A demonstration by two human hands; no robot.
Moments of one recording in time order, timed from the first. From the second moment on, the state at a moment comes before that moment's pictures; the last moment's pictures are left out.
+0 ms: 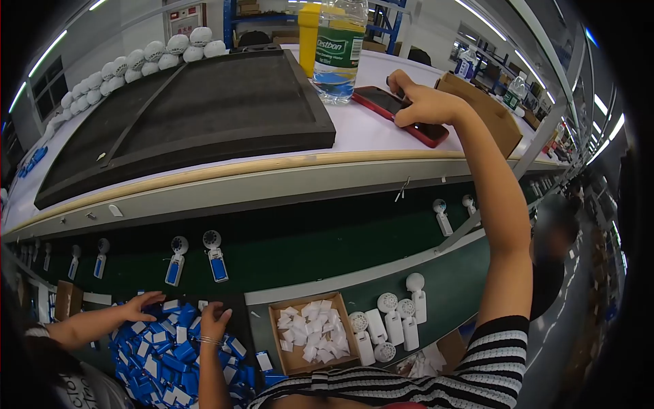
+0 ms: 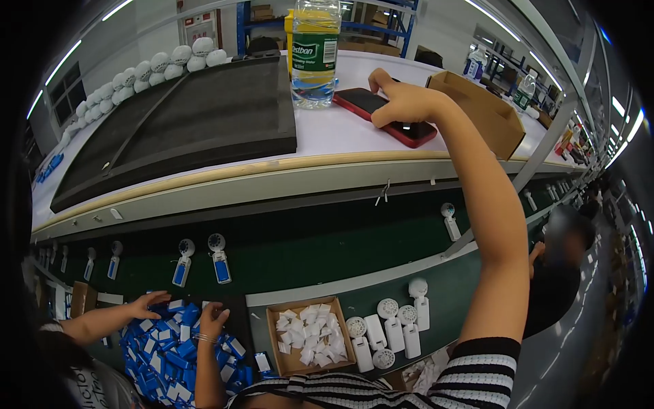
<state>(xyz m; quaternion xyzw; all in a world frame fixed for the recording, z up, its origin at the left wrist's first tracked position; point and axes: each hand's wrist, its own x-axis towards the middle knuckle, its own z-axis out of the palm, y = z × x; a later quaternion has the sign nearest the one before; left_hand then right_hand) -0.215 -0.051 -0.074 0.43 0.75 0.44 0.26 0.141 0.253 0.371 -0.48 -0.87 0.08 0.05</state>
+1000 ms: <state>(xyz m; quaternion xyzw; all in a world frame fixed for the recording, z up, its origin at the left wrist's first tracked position) -0.108 -0.015 0.043 0.65 0.65 0.37 0.08 0.222 0.194 0.333 -0.24 -0.87 -0.24 0.37</state>
